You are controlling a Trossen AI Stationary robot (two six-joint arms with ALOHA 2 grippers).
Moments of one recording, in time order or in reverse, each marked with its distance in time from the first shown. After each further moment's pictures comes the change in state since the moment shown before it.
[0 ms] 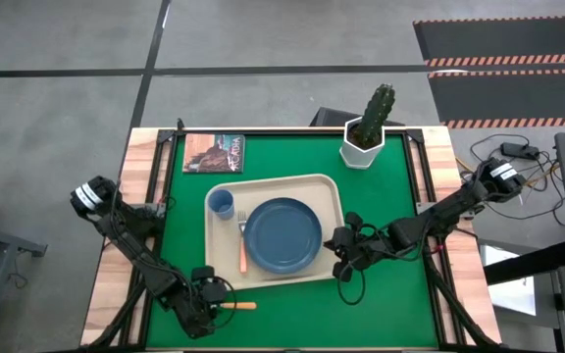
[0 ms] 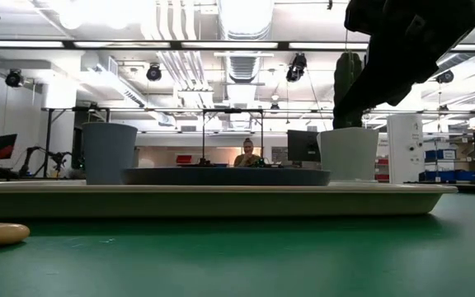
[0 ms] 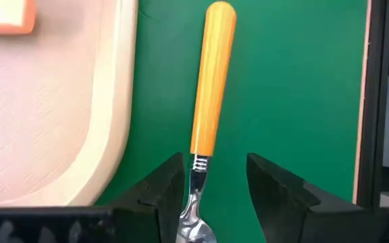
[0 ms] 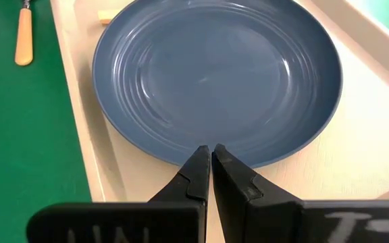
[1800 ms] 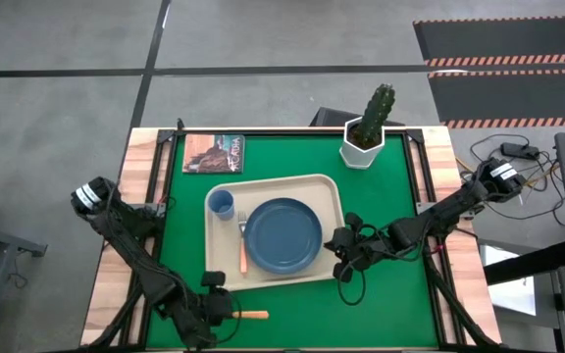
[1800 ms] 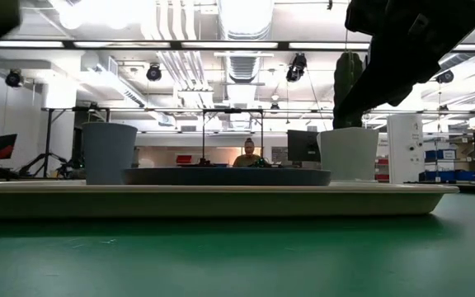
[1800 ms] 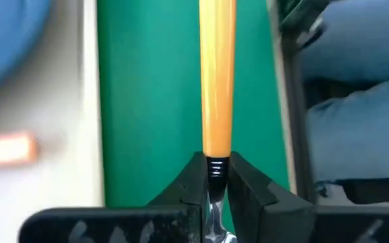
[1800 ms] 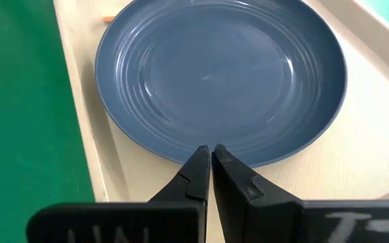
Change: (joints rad) left arm 0.001 0.011 0.199 -0.078 -0.102 0.210; right arm 0.002 0.000 0.000 -0.003 -0.012 0.000
